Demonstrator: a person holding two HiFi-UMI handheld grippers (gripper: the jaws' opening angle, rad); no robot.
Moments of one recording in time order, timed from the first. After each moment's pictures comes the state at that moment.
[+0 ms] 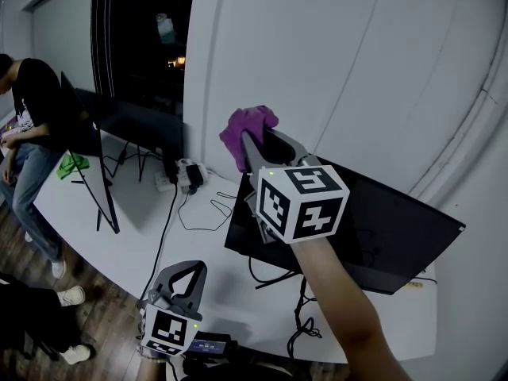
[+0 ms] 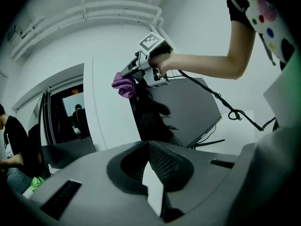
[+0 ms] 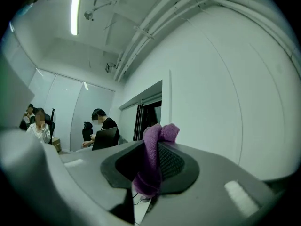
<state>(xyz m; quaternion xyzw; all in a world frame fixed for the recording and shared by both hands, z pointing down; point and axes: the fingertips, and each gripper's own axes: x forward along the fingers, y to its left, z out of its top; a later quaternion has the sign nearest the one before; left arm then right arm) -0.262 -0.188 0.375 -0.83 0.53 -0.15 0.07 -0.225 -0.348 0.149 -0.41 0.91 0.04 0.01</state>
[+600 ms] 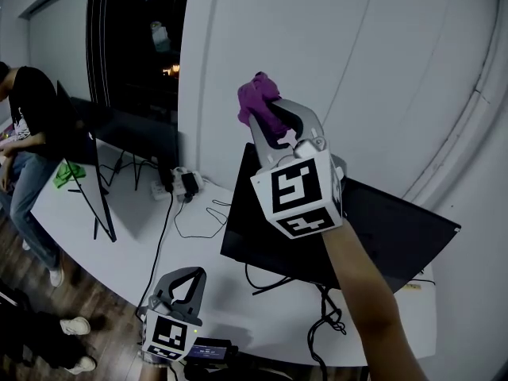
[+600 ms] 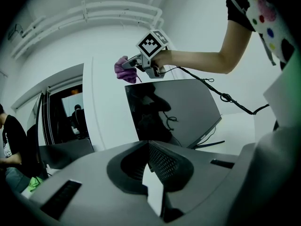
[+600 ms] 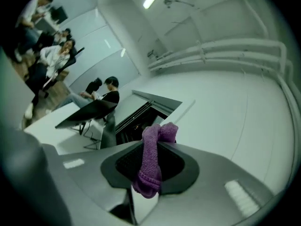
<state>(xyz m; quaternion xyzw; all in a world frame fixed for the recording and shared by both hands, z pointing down) -0.256 -0.191 0.376 -0.83 0.53 -0.14 0.07 -0.221 -0.341 0.087 -0.41 0.82 0.39 -0.12</state>
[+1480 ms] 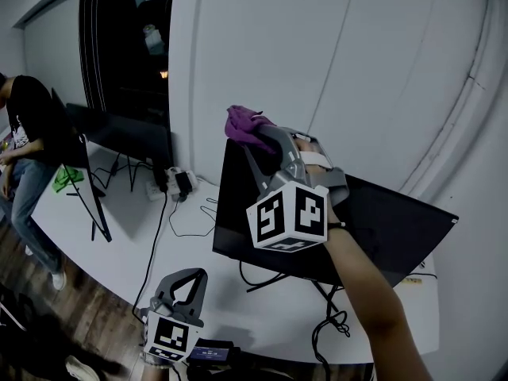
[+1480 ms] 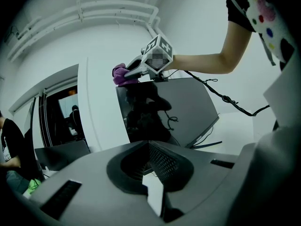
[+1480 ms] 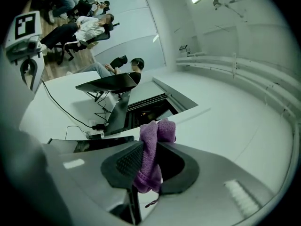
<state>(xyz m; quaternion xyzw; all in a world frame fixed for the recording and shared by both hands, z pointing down) -0.223 -0.187 0.375 -0.83 0.52 -0.15 0.08 -0.186 -0.341 0.150 -0.37 0.73 0.51 -0.26</state>
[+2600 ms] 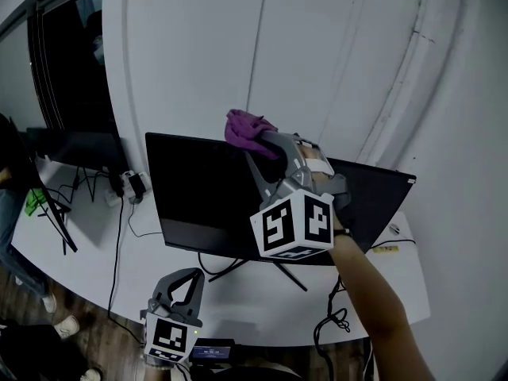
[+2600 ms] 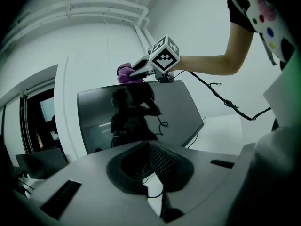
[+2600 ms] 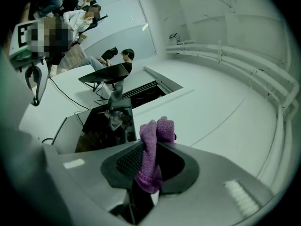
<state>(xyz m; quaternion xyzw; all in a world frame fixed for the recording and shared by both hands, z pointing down) -0.098 -0.176 0.374 -0.87 0.45 -0.16 0.09 -0.015 -0.309 0.159 -0.44 0.72 0.46 -0.28</state>
